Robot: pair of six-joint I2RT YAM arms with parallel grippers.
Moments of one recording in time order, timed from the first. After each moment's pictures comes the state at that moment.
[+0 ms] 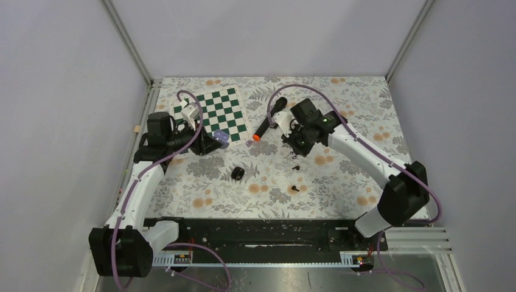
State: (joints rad) left arm -0.03 1.04 0.84 -0.36 0.88 0.01; right arm 0.61 1.56 1.32 -0.90 -0.15 -0.41
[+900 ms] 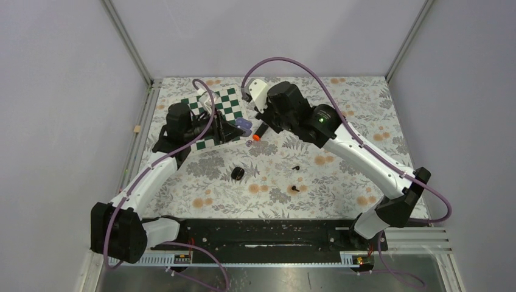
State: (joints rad) left arm -0.25 1.19 0.87 0.05 0.84 -0.34; right arm 0.89 1.56 1.75 -0.80 0.21 -0.29
